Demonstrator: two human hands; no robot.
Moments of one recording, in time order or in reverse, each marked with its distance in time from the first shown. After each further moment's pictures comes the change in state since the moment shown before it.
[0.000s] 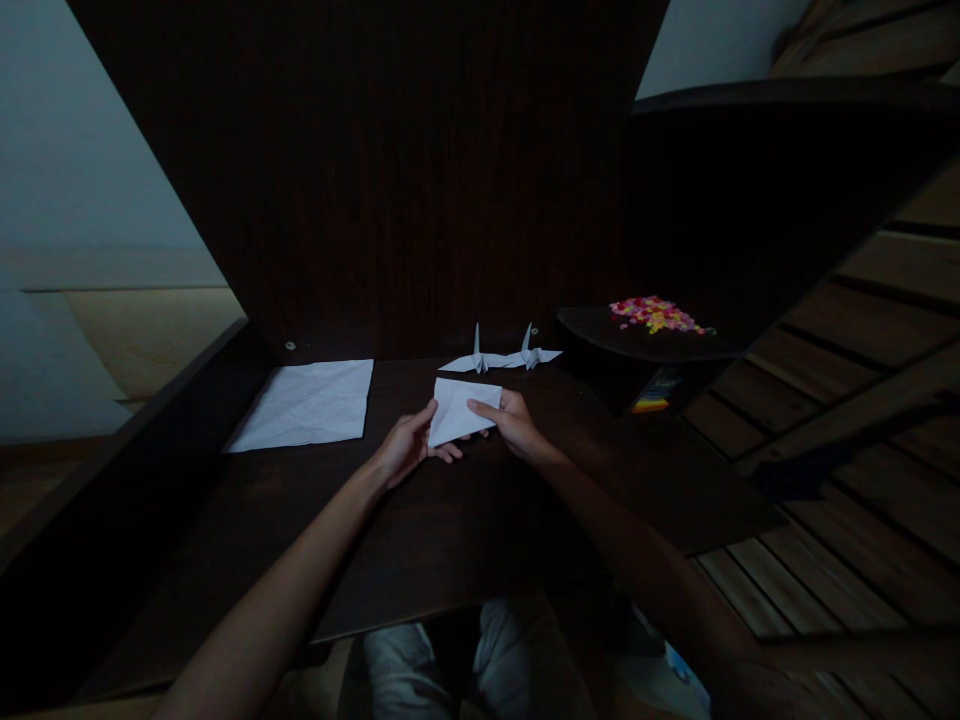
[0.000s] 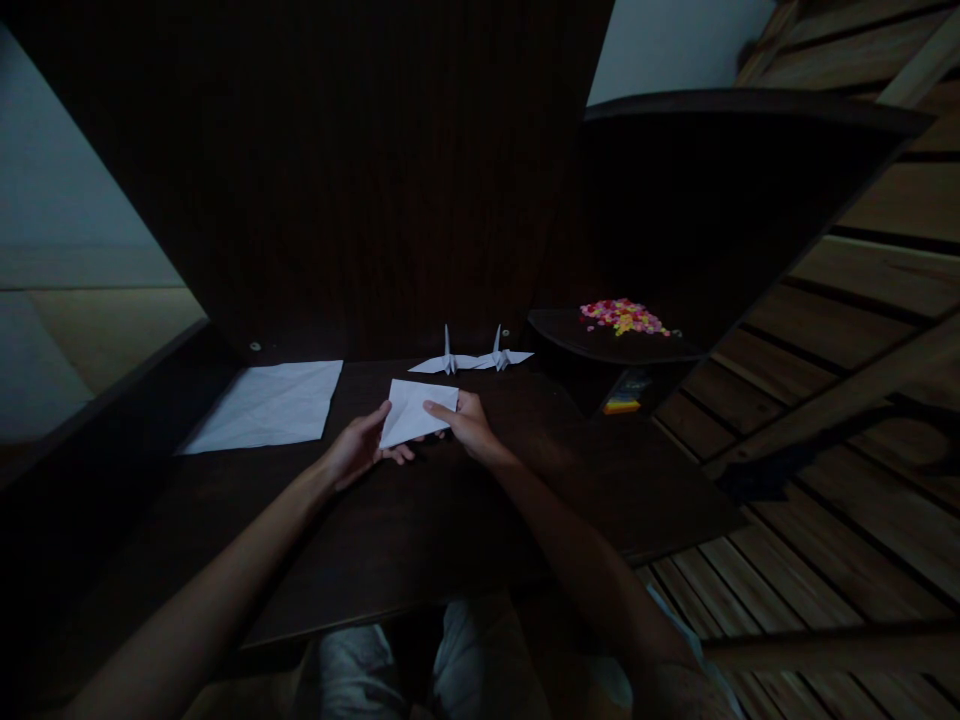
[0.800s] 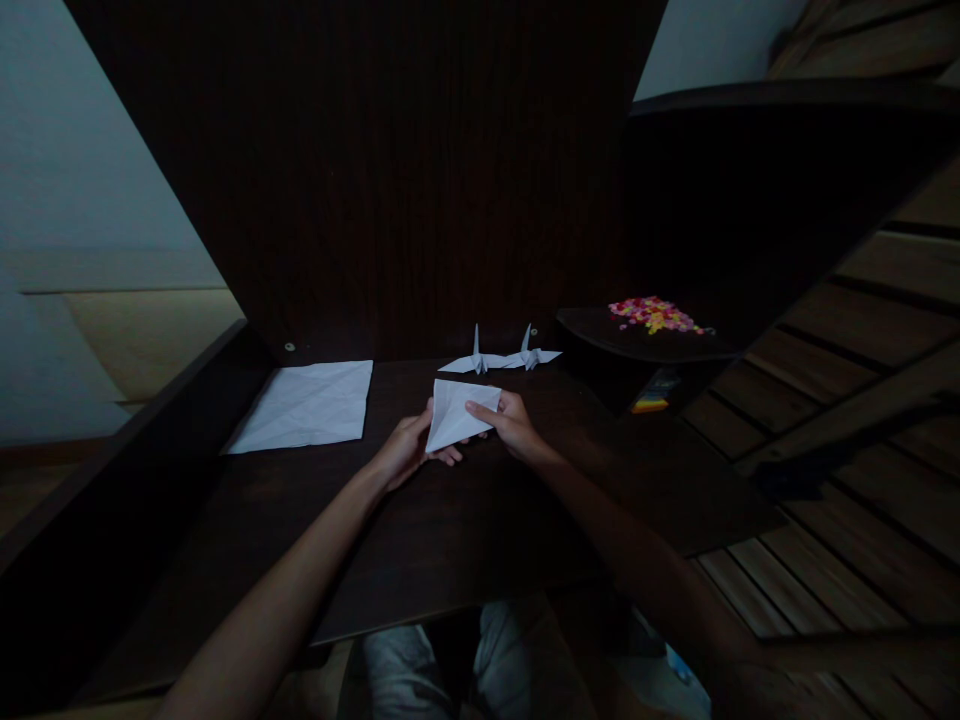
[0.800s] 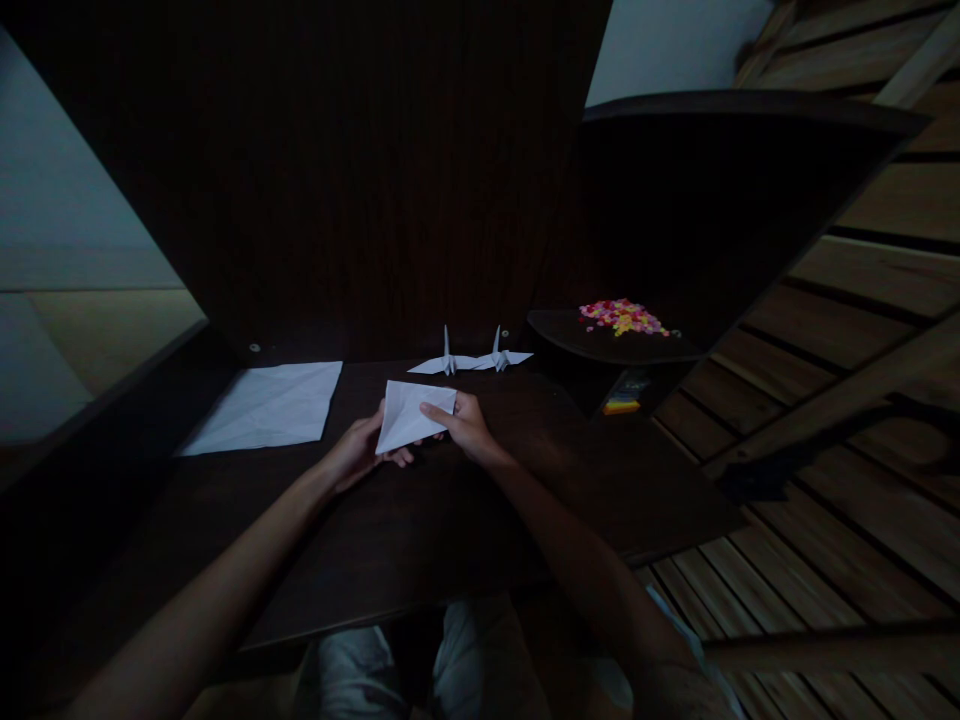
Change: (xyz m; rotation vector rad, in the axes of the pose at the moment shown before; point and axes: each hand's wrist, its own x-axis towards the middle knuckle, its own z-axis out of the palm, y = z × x) left_hand -0.002 0.000 0.005 0.053 0.027 0.011; right_hand -0.002 -0.001 0.003 -0.032 -0.012 -0.043
